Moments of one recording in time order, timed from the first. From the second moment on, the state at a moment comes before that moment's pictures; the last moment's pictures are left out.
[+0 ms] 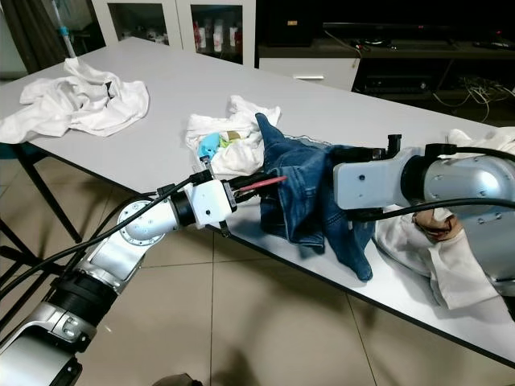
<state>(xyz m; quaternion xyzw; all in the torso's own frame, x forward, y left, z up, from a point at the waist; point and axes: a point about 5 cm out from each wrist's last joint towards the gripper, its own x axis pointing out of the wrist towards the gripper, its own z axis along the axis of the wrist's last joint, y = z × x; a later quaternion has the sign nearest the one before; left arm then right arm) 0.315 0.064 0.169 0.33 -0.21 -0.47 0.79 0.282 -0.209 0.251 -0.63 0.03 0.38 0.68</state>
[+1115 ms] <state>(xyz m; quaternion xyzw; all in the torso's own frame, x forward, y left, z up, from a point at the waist) 0.315 0.062 0.170 0.33 -0.21 -0.48 0.79 0.317 -0.189 0.207 -0.65 0.01 0.33 0.68</state>
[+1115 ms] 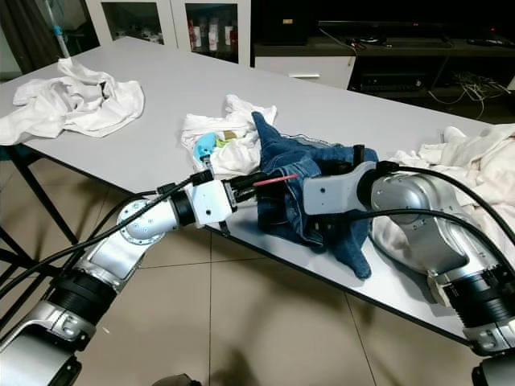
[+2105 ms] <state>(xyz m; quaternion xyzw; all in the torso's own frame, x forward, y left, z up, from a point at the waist) 0.323 0.061 0.187 0.34 -0.25 -0.43 0.80 0.302 -0.199 0.218 -0.51 -0.01 0.34 0.79</state>
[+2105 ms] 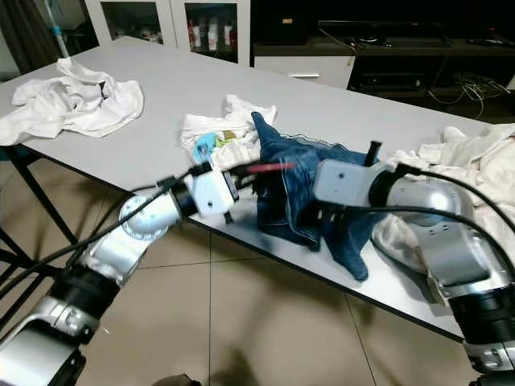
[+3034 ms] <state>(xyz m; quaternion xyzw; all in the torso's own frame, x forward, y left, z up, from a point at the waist) 0.337 0.081 0.186 0.35 -0.22 -0.38 0.83 0.299 -0.243 0.202 -0.56 0.04 0.30 0.77</state>
